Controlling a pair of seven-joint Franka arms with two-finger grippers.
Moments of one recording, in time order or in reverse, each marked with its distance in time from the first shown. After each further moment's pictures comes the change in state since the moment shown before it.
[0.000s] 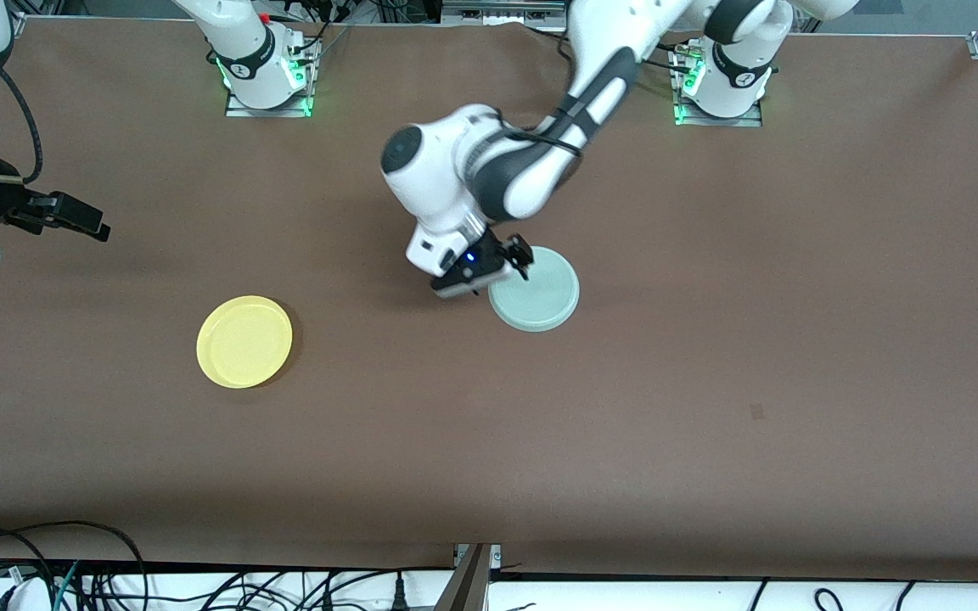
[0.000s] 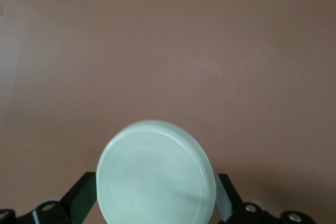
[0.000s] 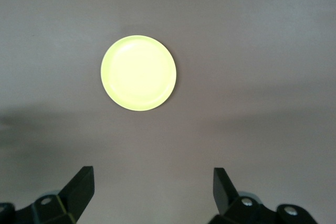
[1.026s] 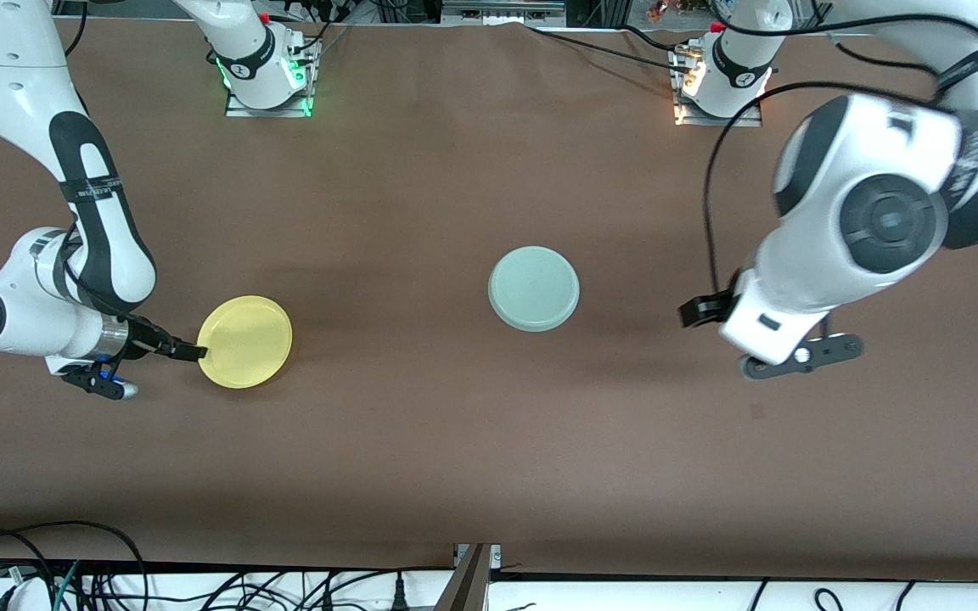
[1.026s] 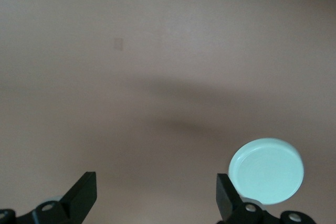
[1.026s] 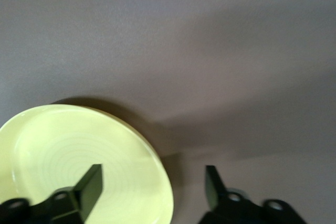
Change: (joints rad) left arm 0.536 -0.337 -0.003 0.020 -0.266 -0.345 0.664; right arm -0.058 0.566 -0.006 -0.046 0.213 0.529 0.003
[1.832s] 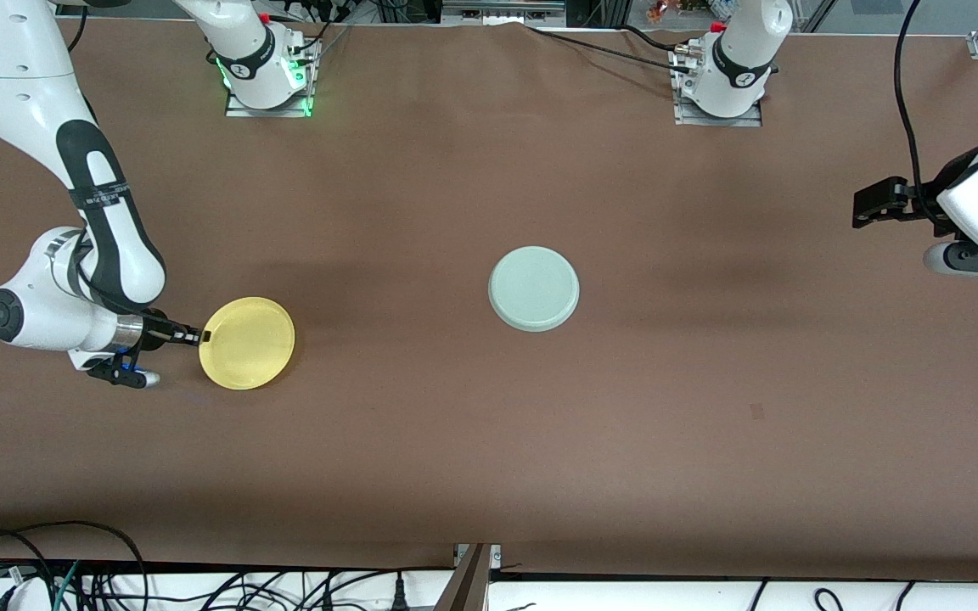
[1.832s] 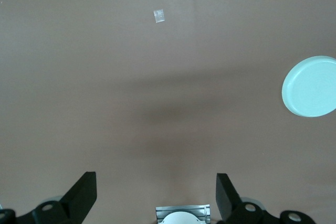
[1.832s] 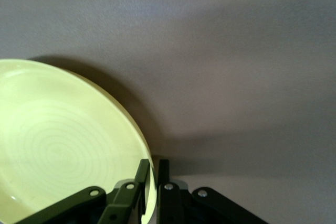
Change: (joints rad) left arm 0.211 -0.253 0.005 -0.161 0.000 -0.138 0.484; right arm -0.004 0.017 0.002 -0.046 0.018 0.000 -0.153
